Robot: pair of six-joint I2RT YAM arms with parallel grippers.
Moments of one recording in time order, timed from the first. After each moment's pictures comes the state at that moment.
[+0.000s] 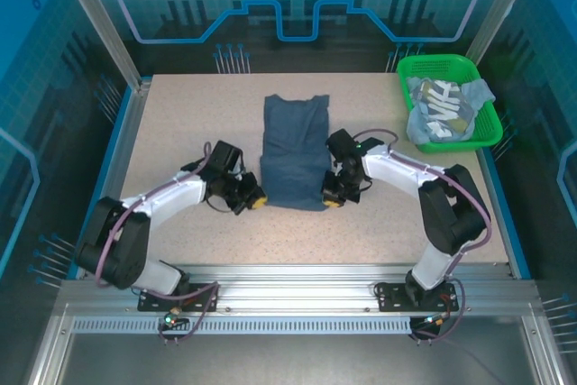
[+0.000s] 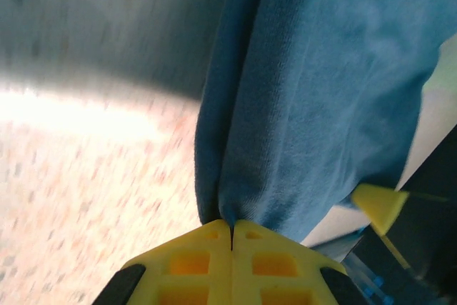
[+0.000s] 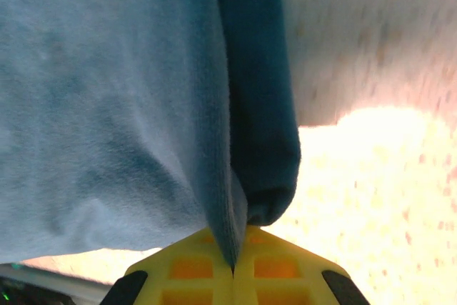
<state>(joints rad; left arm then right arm) -0.40 1.42 0.77 -0.49 0.54 -1.11 0.55 1.69 1.12 -0.88 -0.32 0.81</state>
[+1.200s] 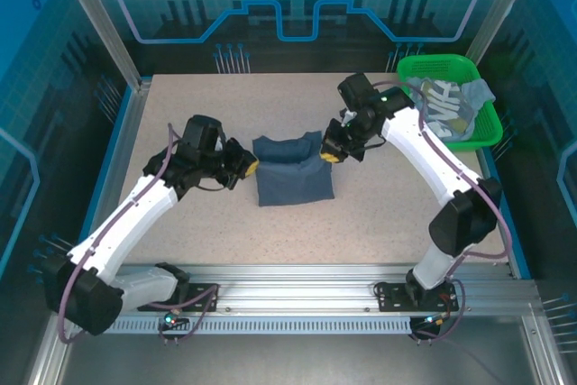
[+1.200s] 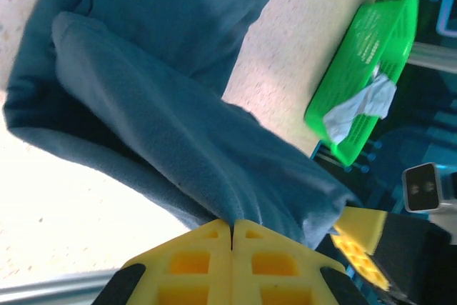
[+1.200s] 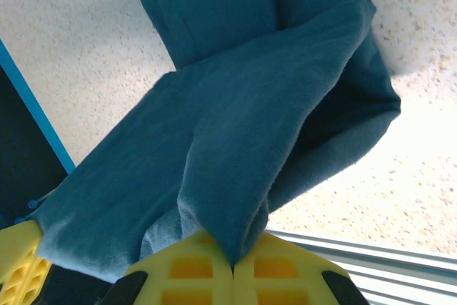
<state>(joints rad) -0.36 1.19 1.06 -0.63 0.37 -1.35 0.45 1.71 1.71 -1.24 -0.42 0.89</state>
